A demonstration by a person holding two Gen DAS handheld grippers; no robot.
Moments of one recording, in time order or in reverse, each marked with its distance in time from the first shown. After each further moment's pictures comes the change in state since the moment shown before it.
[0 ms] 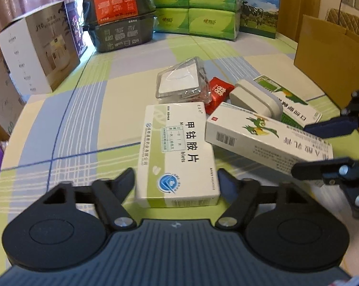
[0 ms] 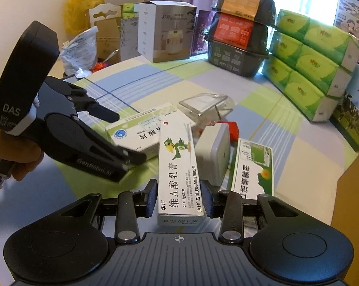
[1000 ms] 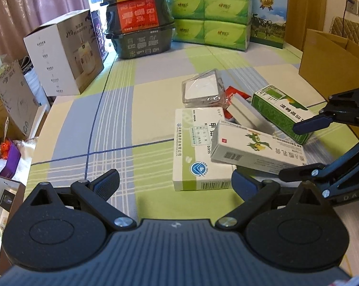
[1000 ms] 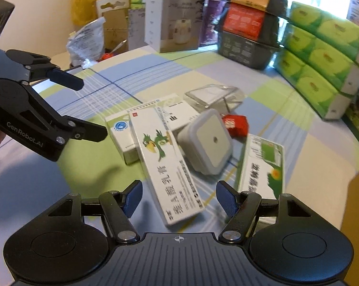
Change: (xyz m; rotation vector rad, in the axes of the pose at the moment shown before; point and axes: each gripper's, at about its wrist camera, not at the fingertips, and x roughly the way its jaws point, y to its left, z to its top) left arm -0.044 0.022 -0.008 -0.008 -0.026 0.054; right arm 0.029 -0.008 0.005 -0.054 0.045 0.067
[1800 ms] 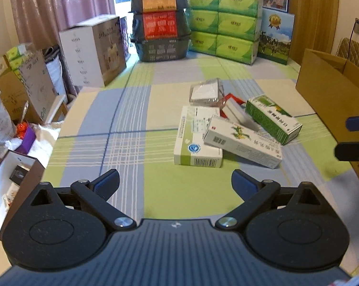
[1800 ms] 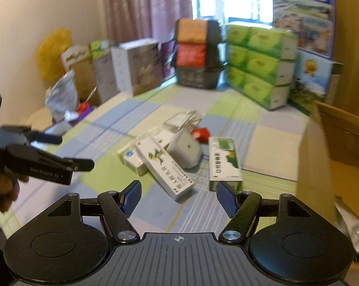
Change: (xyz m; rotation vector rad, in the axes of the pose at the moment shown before) left arm -0.070 -0.009 -0.027 -0.111 -0.032 0.046; right arm -0.126 0.026 -0.021 0.250 -0.134 -0.116
